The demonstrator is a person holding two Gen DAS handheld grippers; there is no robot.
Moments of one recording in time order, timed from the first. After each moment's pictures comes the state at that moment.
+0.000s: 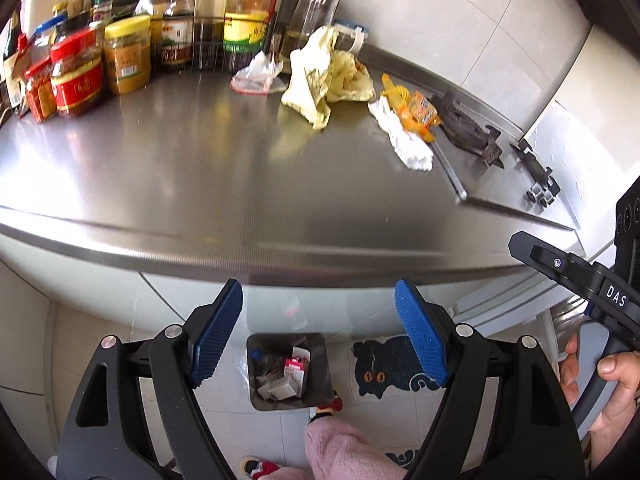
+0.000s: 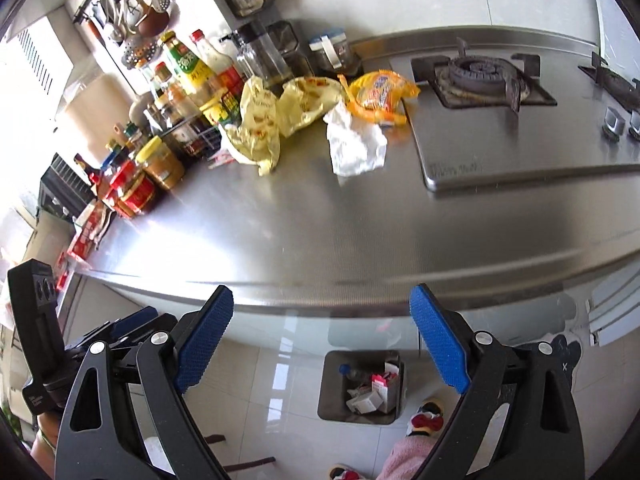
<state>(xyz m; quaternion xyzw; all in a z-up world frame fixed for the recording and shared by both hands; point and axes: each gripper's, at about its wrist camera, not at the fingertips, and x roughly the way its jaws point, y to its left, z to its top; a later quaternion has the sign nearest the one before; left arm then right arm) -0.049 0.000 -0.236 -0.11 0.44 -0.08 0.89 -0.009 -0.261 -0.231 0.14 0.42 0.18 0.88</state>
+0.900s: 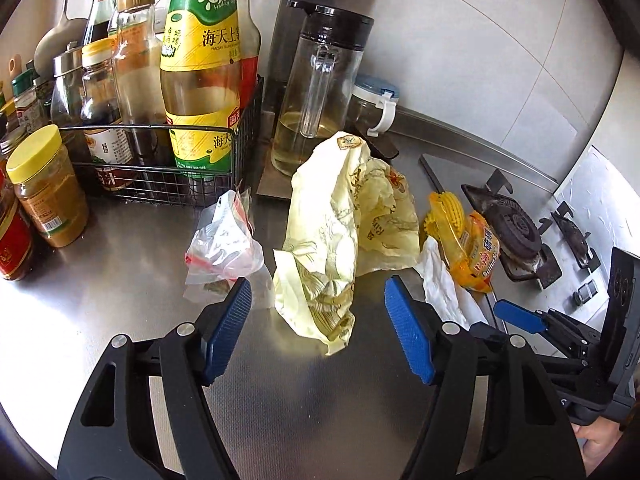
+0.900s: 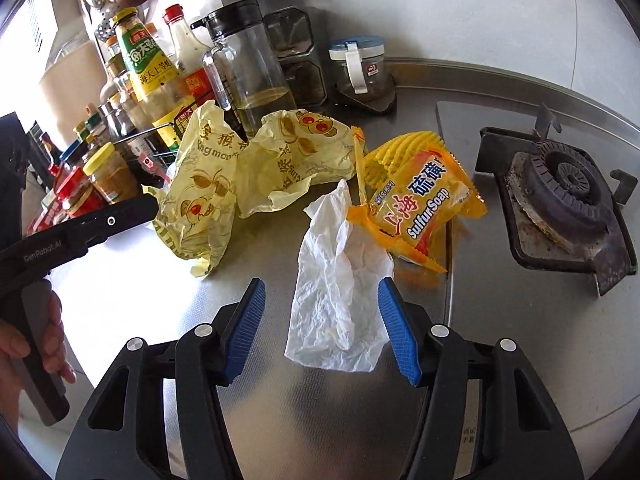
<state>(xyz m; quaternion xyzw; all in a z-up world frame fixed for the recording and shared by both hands) 0.161 -0.001 -0.214 -0.10 0.39 -0.05 0.91 0.169 -0.225 -0.251 0.02 0.42 0.22 0.88</state>
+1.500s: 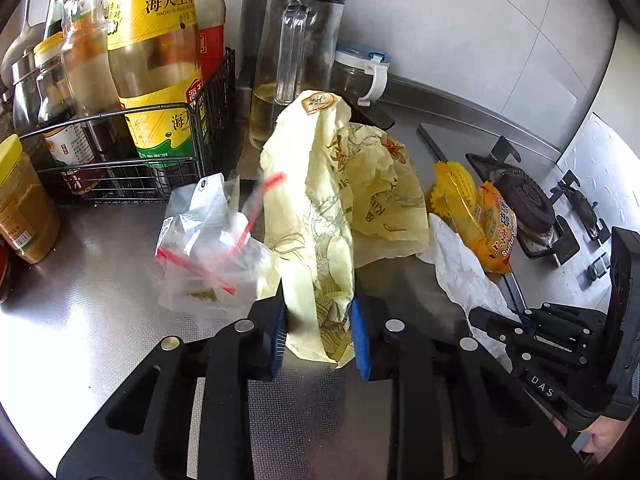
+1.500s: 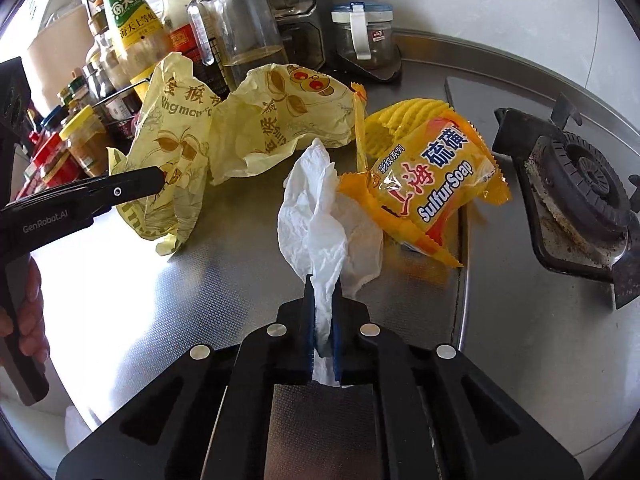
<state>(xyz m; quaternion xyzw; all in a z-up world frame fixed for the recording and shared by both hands) 0.183 -0.018 -0.240 -0.06 0.42 -0.07 0.90 0.178 -0.218 -0.277 -0.01 0.44 0.21 0.87</state>
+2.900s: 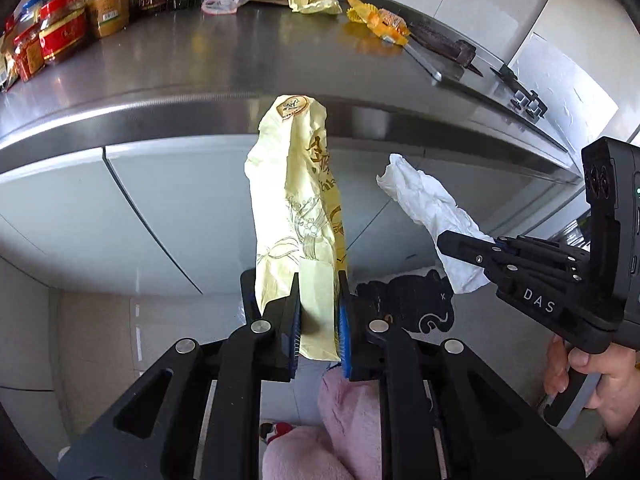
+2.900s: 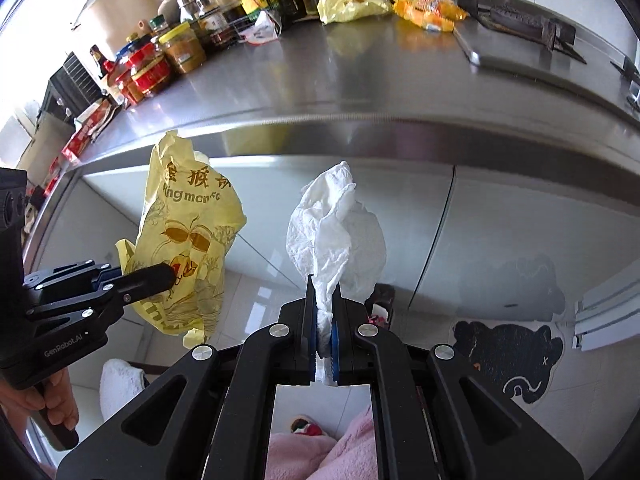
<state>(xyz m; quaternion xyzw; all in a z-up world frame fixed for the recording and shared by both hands) -0.133 -0.028 -0.320 -0.07 0.50 -0.12 0.85 -0.094 -0.221 -0.341 0.03 0.50 0.22 0.84</state>
